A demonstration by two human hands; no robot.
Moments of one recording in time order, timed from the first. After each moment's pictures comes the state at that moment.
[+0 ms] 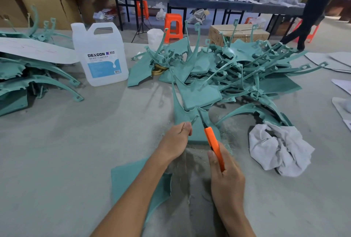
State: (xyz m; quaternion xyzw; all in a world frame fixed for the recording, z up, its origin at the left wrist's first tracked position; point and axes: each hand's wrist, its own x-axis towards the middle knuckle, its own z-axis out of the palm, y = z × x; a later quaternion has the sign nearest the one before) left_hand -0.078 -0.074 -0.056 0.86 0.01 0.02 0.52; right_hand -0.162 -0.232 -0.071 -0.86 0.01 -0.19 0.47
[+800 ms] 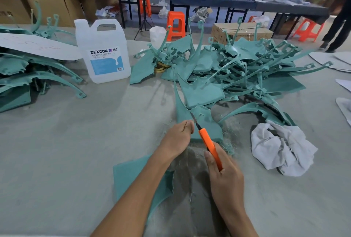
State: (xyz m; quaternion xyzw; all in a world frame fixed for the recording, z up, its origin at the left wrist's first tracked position) left_hand -0.083 -0.075 -0.051 0.87 0.00 0.01 0.49; right_hand -0.160 -0.232 -0.074 -0.88 -0.01 -0.16 0.44
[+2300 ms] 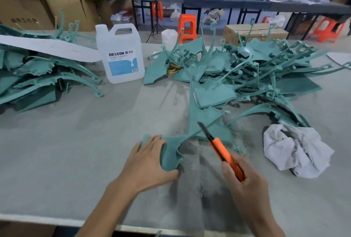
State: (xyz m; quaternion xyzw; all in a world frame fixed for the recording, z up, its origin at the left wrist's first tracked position) left_hand -0.189 0.009 -0.054 0.98 0.03 -0.02 0.17; right_hand -0.187 -0.255 -0.051 -0.88 -0.05 -0.10 0.46
